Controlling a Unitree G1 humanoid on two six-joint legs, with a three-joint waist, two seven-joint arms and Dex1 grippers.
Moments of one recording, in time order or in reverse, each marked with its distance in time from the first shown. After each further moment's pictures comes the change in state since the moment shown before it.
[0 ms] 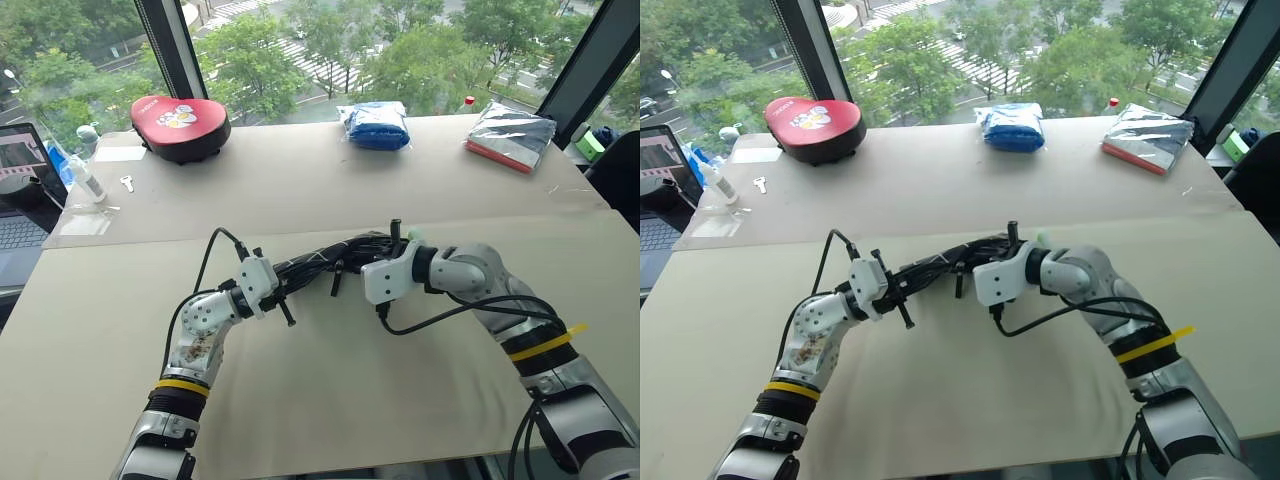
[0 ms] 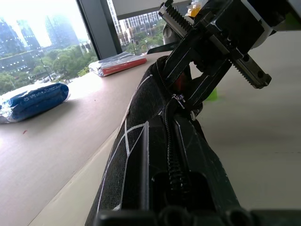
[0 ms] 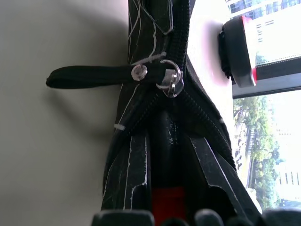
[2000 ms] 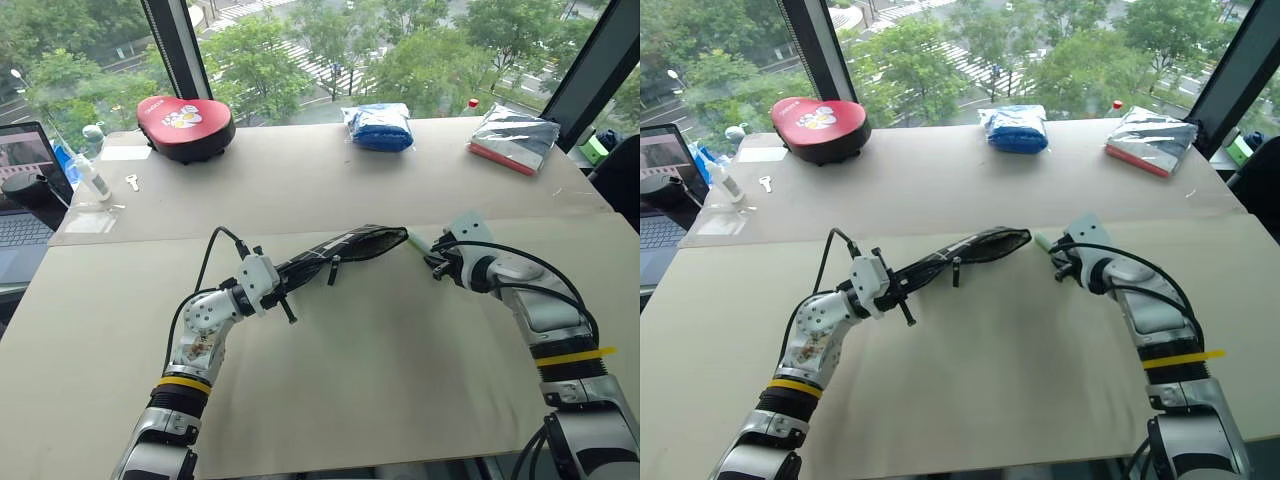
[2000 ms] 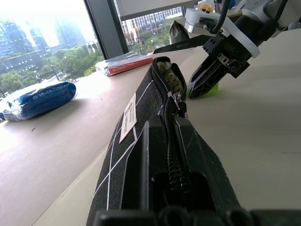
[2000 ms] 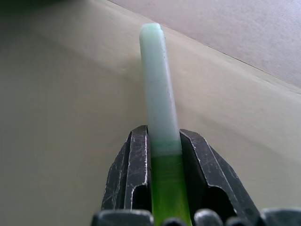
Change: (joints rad) left arm -0.016 -0.005 -0.003 0.028 0.003 -0.018 0.023; right arm 0.103 -0.021 -0.292 0.021 0.551 1.081 -0.197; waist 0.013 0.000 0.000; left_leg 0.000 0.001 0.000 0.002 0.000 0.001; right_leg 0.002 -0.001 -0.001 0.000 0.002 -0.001
